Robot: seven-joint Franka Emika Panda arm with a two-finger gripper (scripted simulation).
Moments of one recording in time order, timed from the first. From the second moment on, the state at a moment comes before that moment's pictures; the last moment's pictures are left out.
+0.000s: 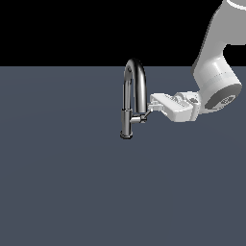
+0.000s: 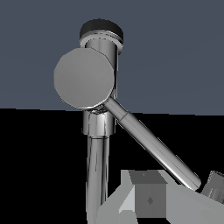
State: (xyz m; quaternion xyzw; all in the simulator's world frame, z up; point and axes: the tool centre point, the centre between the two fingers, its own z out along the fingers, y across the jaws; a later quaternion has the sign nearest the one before) arm 0.028 -0.096 0.154 -0.55 0.45 0.53 0.46
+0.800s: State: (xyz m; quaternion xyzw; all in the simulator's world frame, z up) arm 0.001 -0.102 0.114 -0.56 0.44 0.53 0.46
